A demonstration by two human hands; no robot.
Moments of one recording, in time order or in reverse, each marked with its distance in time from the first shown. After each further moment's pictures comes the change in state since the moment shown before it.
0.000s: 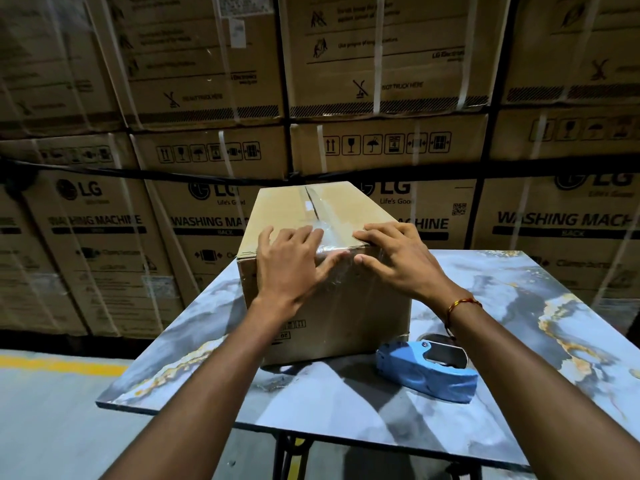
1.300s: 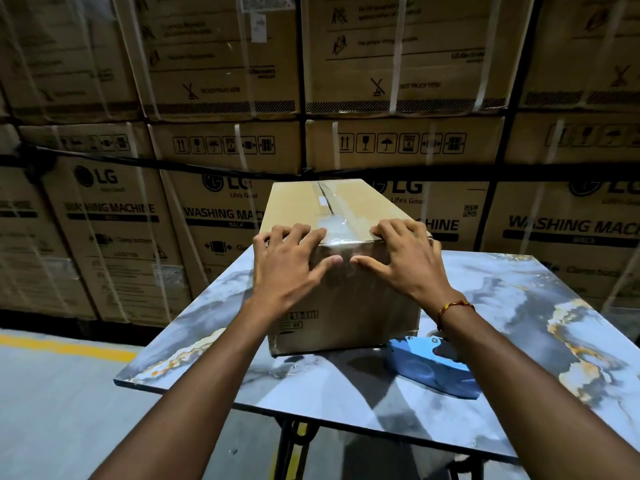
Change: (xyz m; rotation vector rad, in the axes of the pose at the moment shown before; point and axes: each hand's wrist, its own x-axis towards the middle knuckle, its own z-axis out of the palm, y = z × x) left_hand -0.024 -0.030 -0.002 -0.022 -0.001 -0.035; right_hand -0.004 -0.022 0.014 -0.134 0.102 0.070
